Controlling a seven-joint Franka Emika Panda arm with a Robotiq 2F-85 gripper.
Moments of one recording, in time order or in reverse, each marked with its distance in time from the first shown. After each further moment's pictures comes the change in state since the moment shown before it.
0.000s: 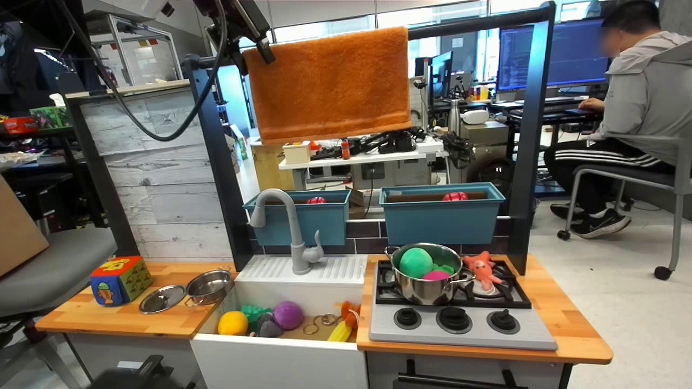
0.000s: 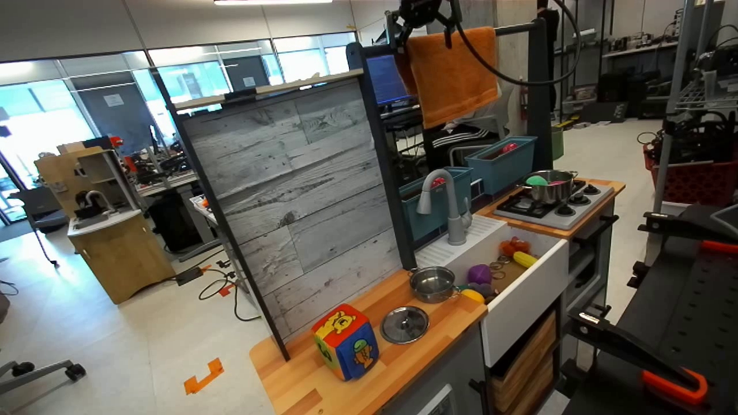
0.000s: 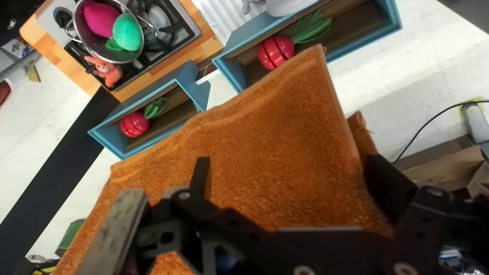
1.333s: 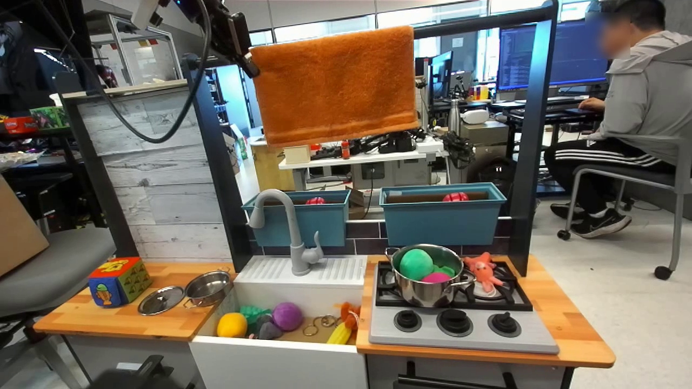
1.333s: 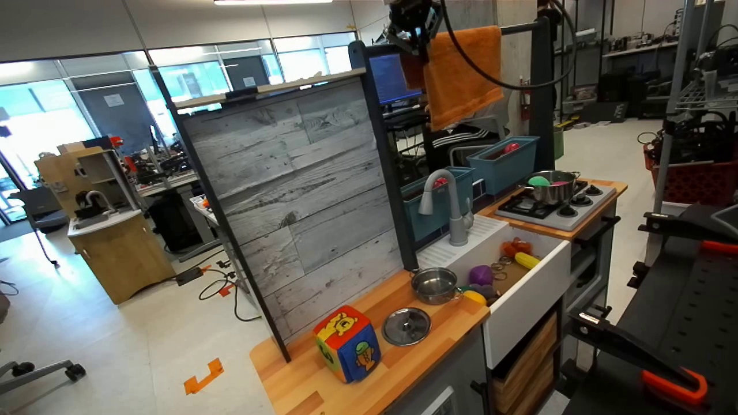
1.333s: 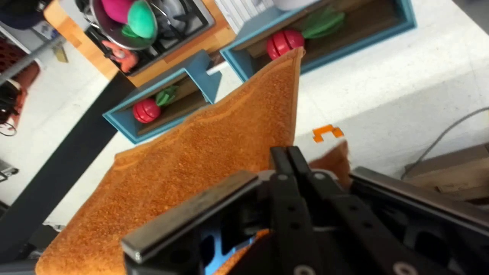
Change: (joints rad) arm 0.060 0.007 -0.011 -0.004 -0.128 -0.037 0.091
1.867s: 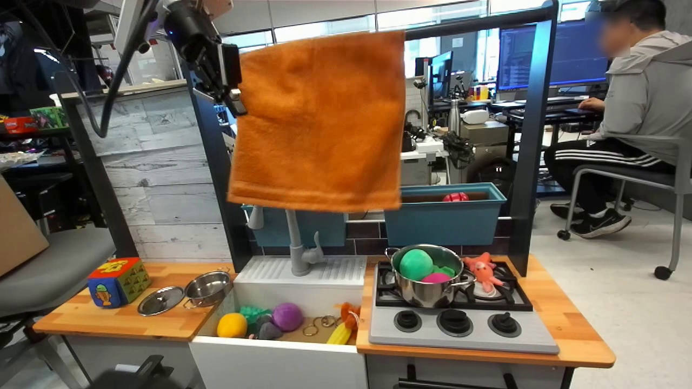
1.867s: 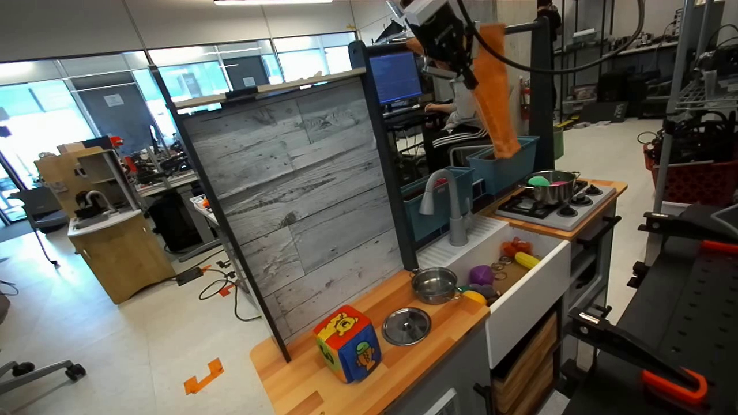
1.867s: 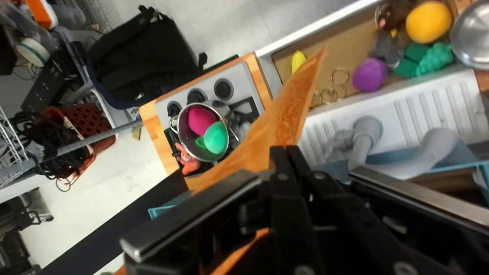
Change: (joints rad) arm 0.000 0.050 0.030 0.001 0.001 -0.400 -0.182
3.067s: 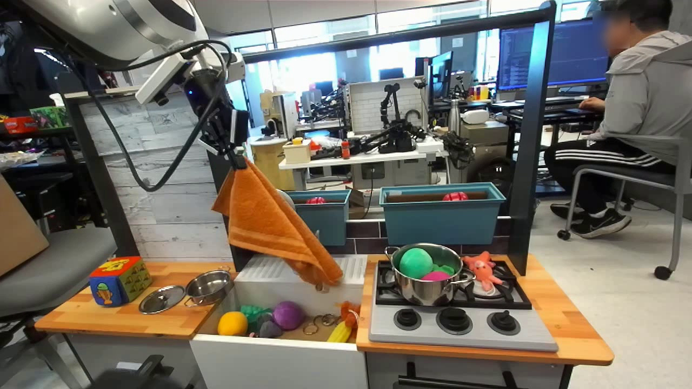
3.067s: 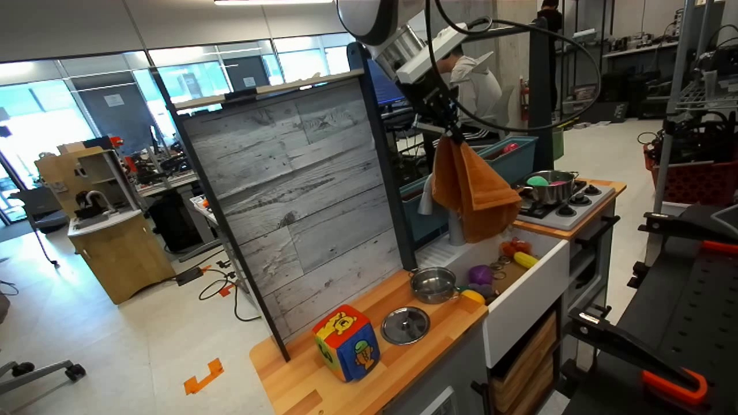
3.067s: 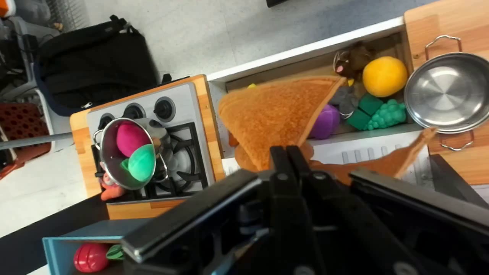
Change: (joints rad) arm -0.048 0.270 0.068 0.231 0.095 -0.050 -0.159
